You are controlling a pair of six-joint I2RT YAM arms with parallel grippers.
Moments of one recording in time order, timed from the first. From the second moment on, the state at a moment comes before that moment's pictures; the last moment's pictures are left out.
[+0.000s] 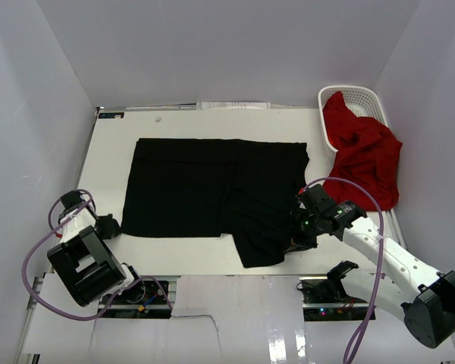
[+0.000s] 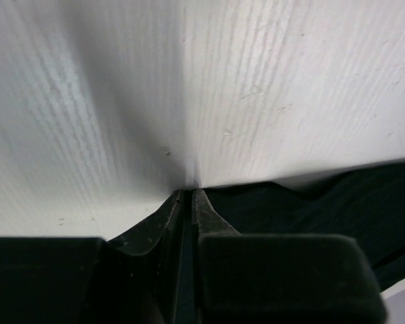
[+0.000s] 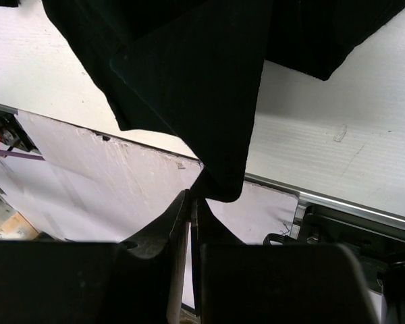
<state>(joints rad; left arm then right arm) 0.63 1.28 0.60 -0.64 0.05 -1.01 0.58 0.95 0.66 -0.91 -0.33 0.70</state>
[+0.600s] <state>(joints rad) 0.63 1.27 0.59 -0.61 0.15 -0.91 0.58 0.91 0.75 -0.95 -0.32 0.70</state>
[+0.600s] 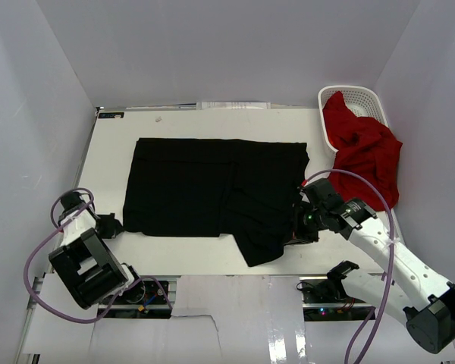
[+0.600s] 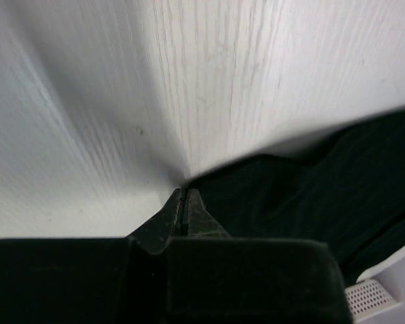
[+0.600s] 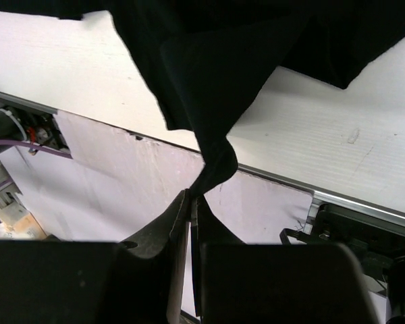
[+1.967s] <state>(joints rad) 0.63 1.22 0.75 -0.75 0.34 -0.83 0.48 1.12 1.22 -1.08 -0.10 0.55</state>
